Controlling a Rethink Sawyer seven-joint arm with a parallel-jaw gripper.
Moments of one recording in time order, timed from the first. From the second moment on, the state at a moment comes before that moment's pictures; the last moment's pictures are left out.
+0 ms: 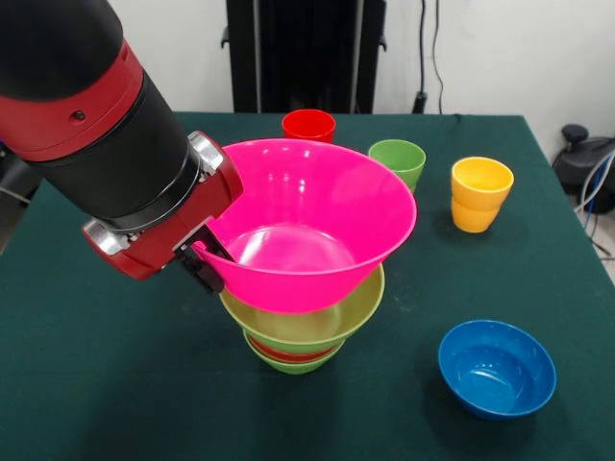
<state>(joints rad) -0.68 -0.18 0.97 0.60 -0.64 1.68 0.92</state>
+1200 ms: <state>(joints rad) -0.68 -0.18 0.97 0.61 -0.63 1.68 0.92</state>
